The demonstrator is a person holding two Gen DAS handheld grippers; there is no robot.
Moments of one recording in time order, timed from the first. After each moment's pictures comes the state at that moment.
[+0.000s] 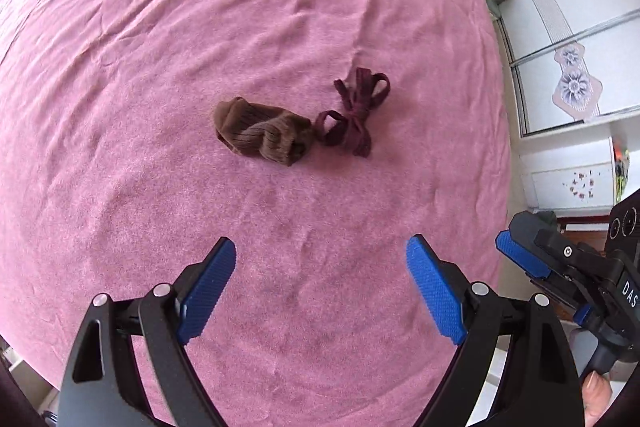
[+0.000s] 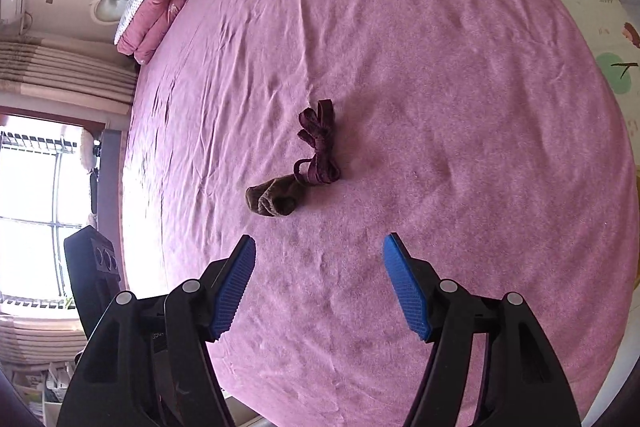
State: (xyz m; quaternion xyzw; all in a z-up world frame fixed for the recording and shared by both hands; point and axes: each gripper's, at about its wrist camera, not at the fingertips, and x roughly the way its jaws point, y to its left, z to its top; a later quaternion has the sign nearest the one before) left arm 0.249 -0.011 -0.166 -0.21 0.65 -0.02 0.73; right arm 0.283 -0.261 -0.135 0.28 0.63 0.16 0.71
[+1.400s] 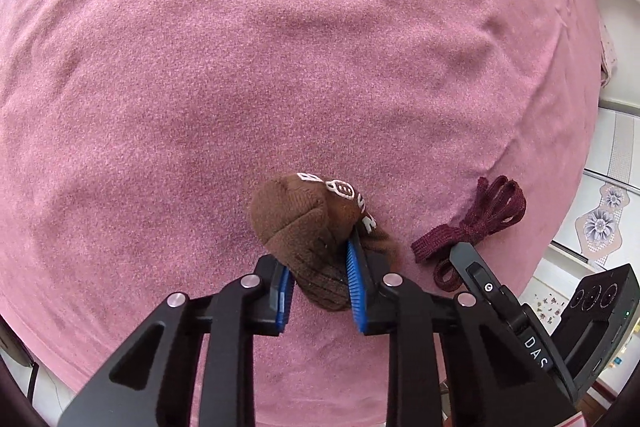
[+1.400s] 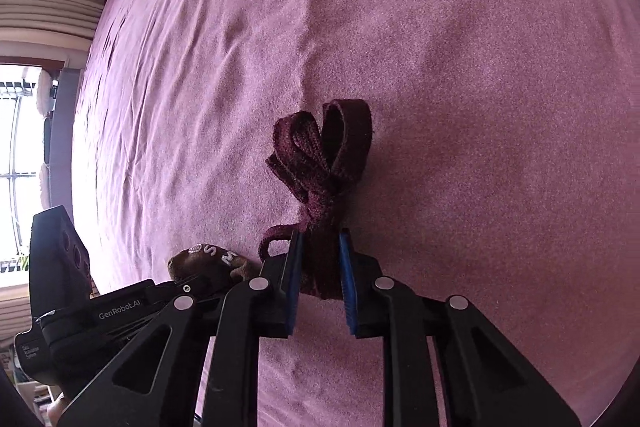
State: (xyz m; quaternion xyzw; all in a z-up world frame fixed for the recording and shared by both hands) left arm 0.285 0.044 -0.277 -0.37 0.69 0.12 0.61; right arm 0.364 -0.184 -0.233 0.17 0.70 0.17 0.68
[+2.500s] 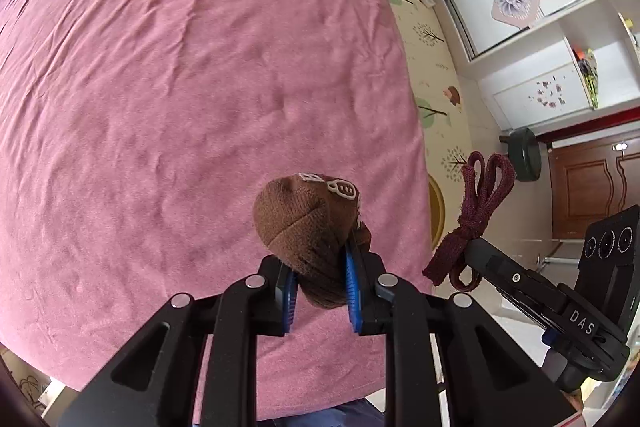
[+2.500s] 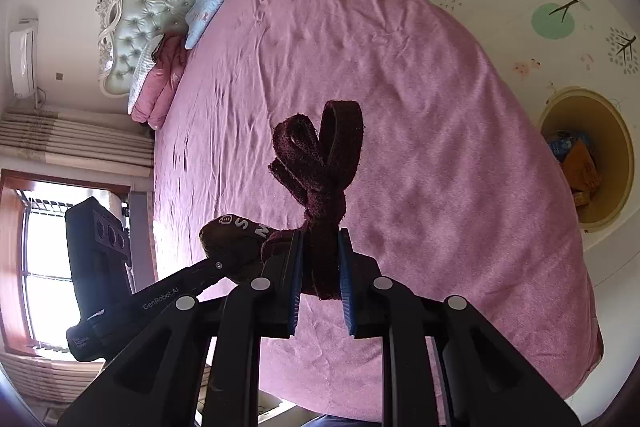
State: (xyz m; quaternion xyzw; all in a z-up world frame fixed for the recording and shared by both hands) left arm 0.167 -0.199 -0.093 -0.10 0.66 -0.14 0.74; right arm 0.103 -0.438 -0.080 0.40 0.54 0.09 0.73
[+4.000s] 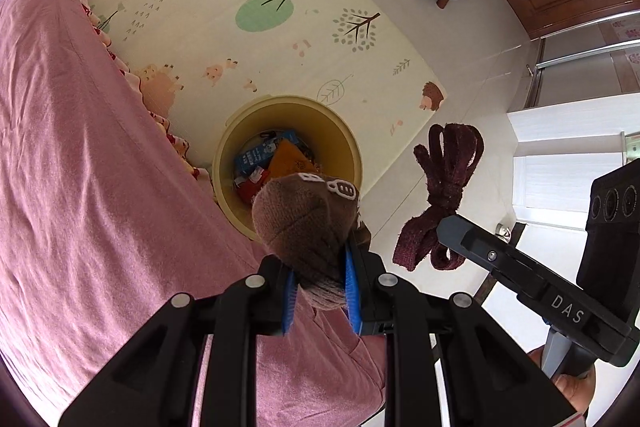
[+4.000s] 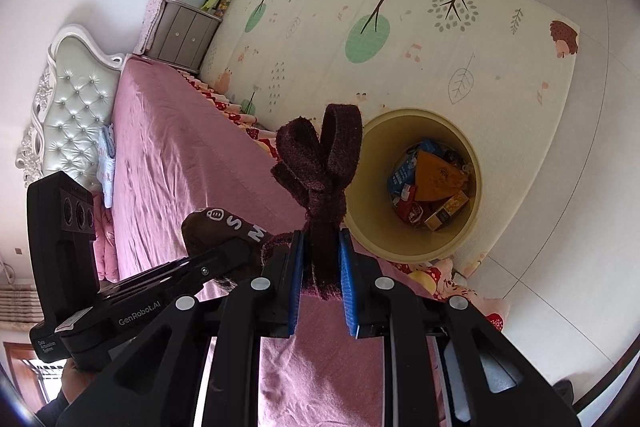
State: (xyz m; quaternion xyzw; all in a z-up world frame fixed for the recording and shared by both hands) left arm 0.164 -0.581 -0.197 0.16 0.69 -0.36 0.61; right arm 0.006 -0.712 -0.187 0.51 0.48 -0.14 0.70
